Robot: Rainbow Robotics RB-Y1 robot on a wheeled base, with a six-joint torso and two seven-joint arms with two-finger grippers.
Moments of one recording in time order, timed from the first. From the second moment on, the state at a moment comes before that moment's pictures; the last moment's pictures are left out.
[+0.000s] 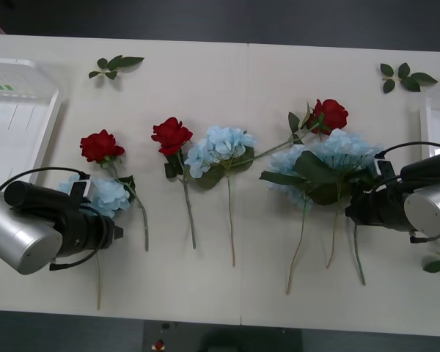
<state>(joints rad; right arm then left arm) -0.22 -0.78 0.34 -1.64 -0.69 1.09 1.15 -0.13 0.81 -0.44 -1.82 0.60 1.08 -0.99</state>
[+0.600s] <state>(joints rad) -0.24 -0.81 0.32 -1.64 -0.70 1.03 1.15 -0.13 0.81 -0.47 -1.82 0.57 1.08 -0.99</state>
